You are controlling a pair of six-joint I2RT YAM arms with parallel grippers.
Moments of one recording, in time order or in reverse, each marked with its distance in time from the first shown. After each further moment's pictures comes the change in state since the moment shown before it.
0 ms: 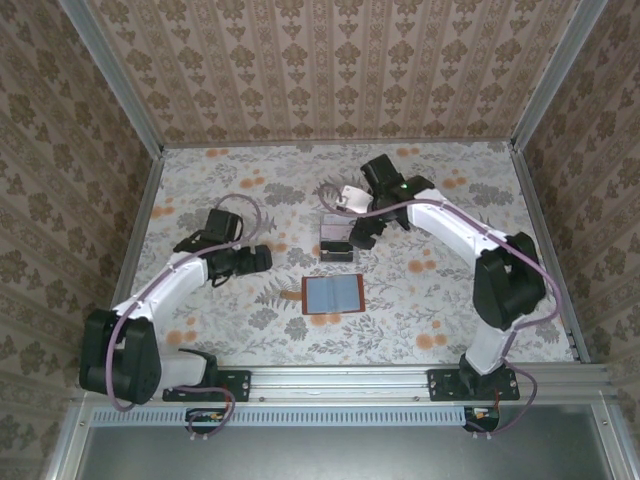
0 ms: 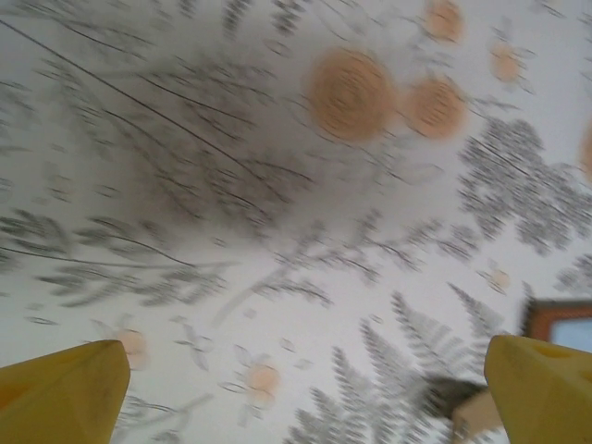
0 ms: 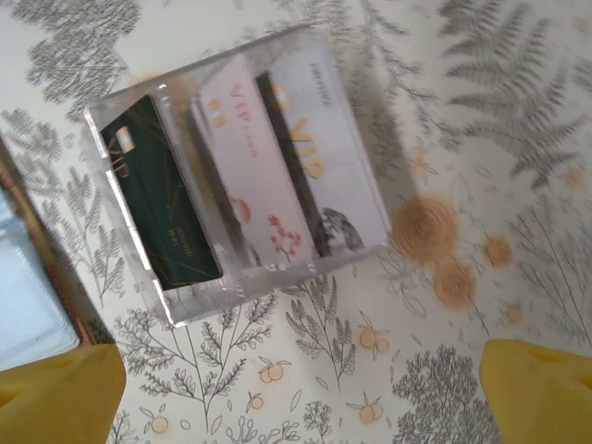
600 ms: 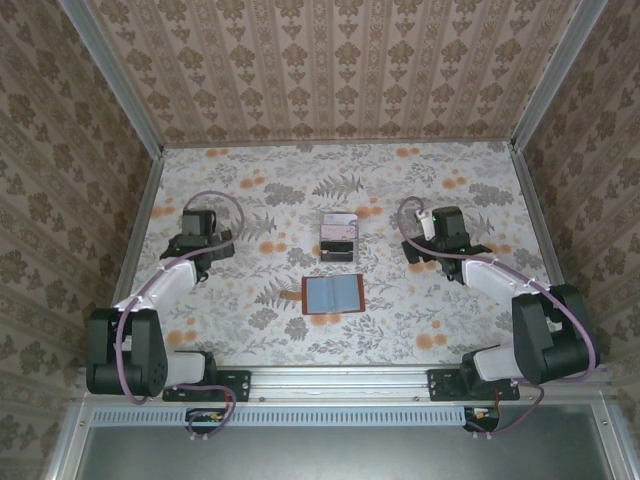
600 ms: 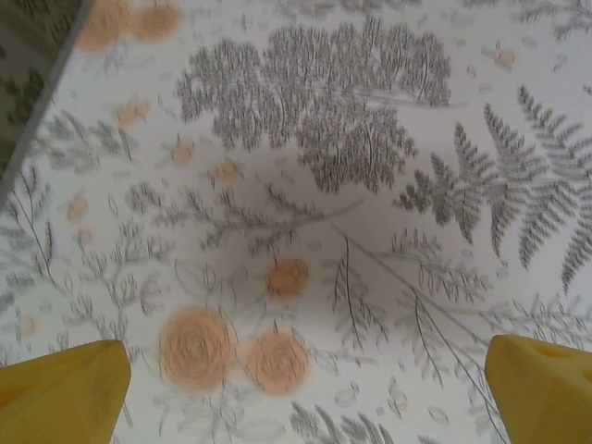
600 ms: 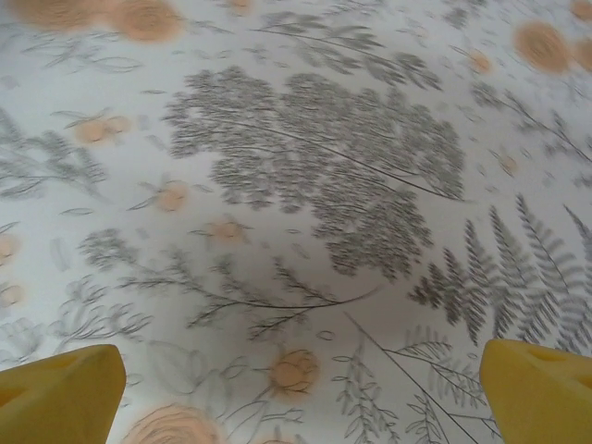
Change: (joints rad) left arm 0.186 0.010 -0.125 0.412 -0.339 0.244; right arm -0.292 -0.364 -0.776 0.661 0.186 0.481
